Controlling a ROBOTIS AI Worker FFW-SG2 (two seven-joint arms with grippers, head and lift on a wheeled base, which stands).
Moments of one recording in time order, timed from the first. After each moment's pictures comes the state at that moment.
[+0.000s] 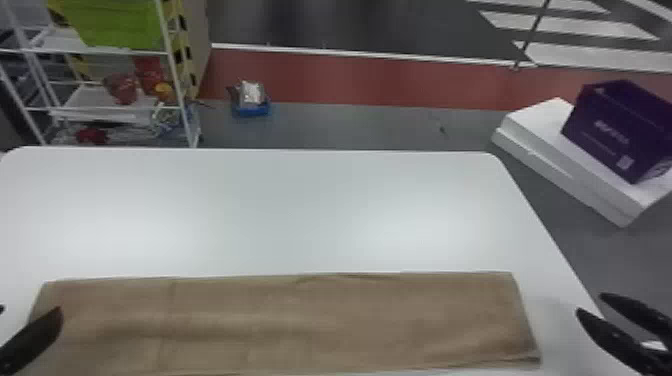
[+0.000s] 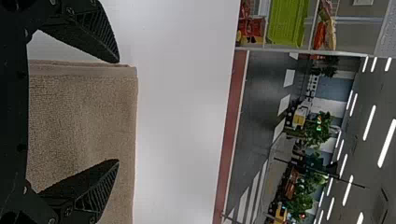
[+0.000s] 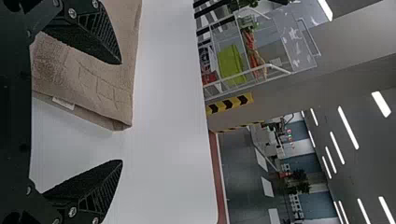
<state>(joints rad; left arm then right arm) 0.48 0.00 0.58 -2.18 0.13 0.64 -0.72 0.27 -0.10 -0.89 -1.78 -0.10 0.44 1.35</state>
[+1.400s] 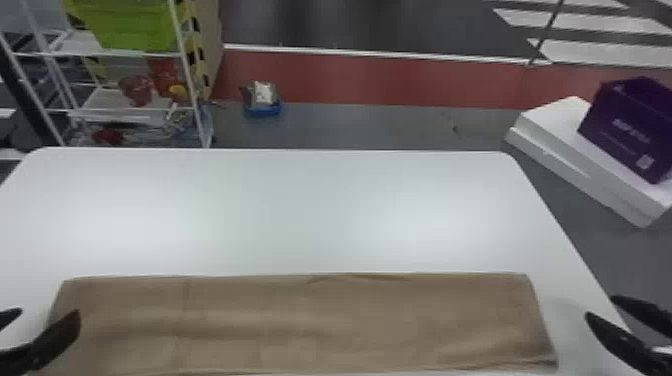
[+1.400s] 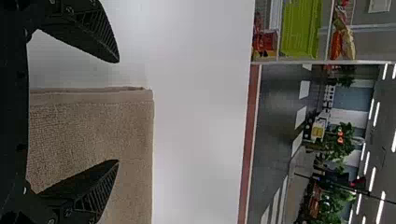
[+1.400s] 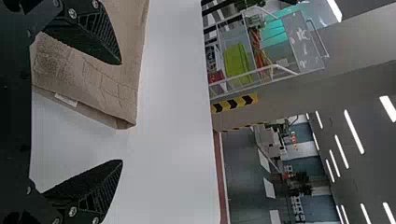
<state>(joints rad) 0.43 0.00 0.56 -2.11 -0.01 0.63 -0.69 0.26 -0.09 -0.88 -1.75 -0.06 0.38 1.34</state>
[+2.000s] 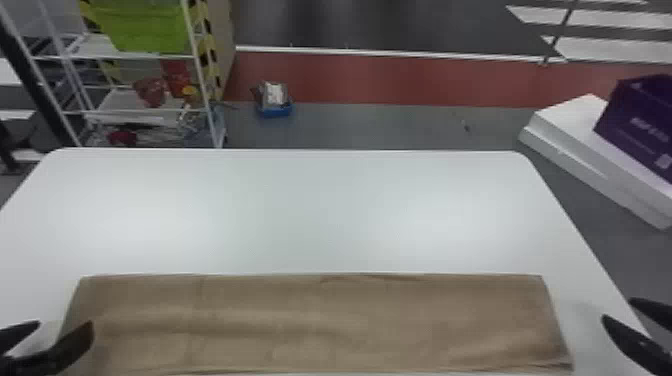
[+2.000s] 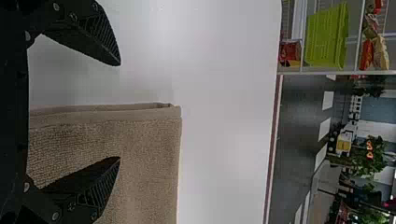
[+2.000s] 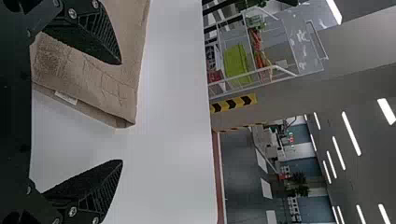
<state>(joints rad) 0.42 0.00 0.56 -2.08 -0.07 0.70 -0.70 0.26 -0.09 -0.88 -1.74 -0.07 0.36 1.34</state>
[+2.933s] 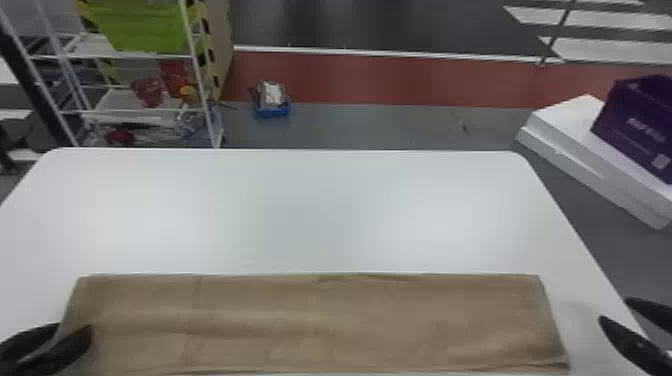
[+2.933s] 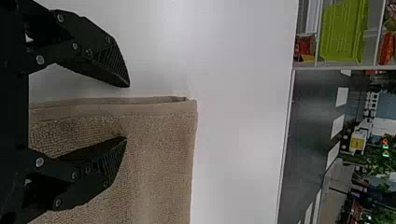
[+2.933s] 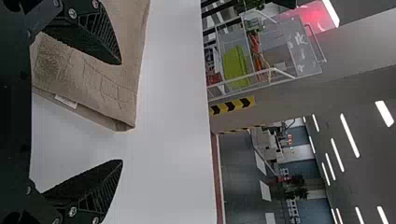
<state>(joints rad) 0.42 0.00 0.54 -2.08 -0.11 0.73 -0.73 0.27 -0.09 -0.88 -1.75 -0.08 0.35 1.35</state>
